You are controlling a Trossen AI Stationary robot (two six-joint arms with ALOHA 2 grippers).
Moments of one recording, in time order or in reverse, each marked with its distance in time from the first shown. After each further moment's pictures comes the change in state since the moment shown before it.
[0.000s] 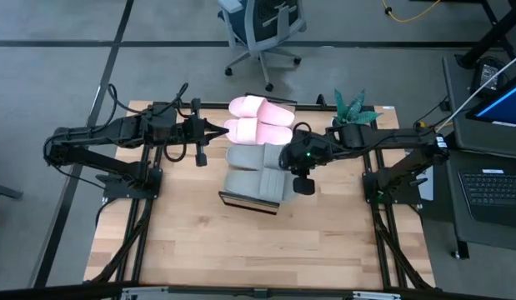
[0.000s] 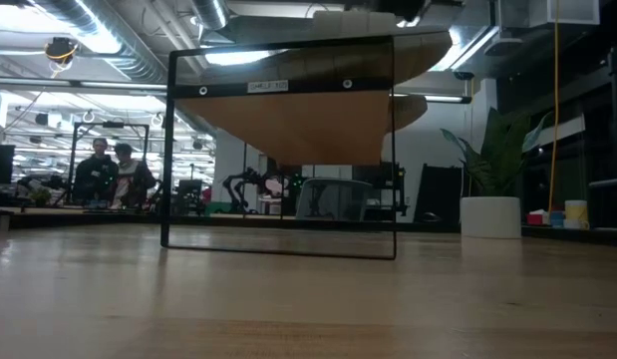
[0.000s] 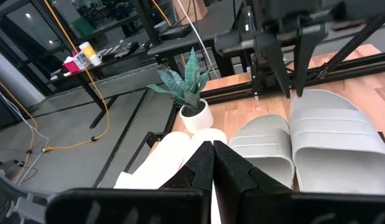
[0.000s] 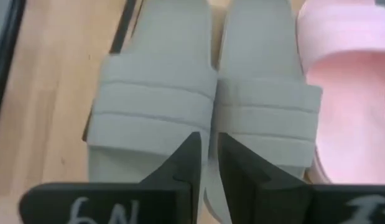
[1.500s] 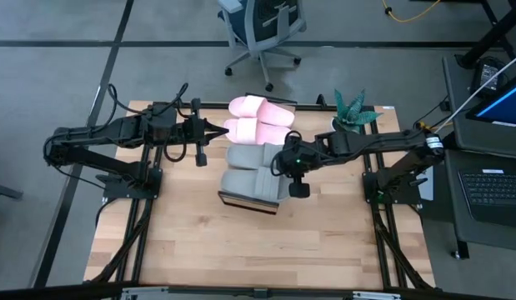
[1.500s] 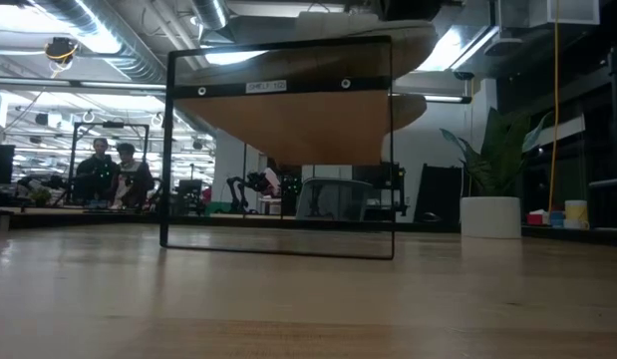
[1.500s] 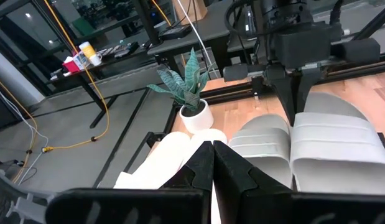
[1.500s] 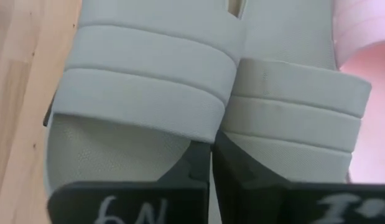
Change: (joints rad) left arm 0.000 0.000 0.000 0.000 0.000 -0.001; right arm 0.001 0.038 -0.112 0.098 0.002 -0.090
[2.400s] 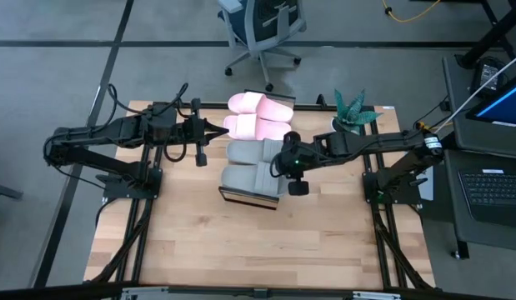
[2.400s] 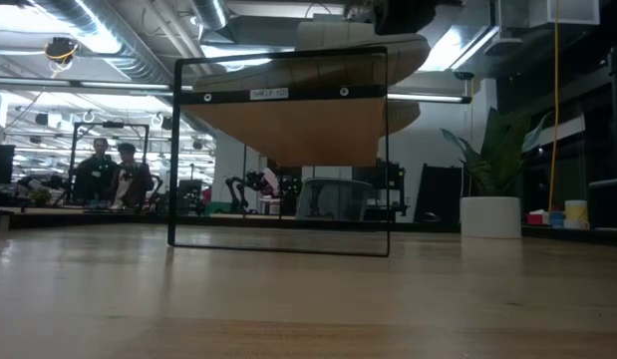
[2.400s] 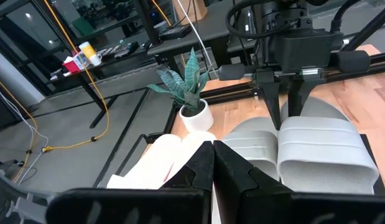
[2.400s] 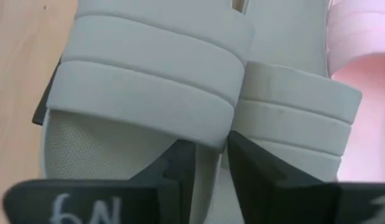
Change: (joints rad) left arm 0.000 0.000 0.000 0.000 0.000 -0.001; right arm 0.000 0.014 0.000 0.009 0.091 -0.089
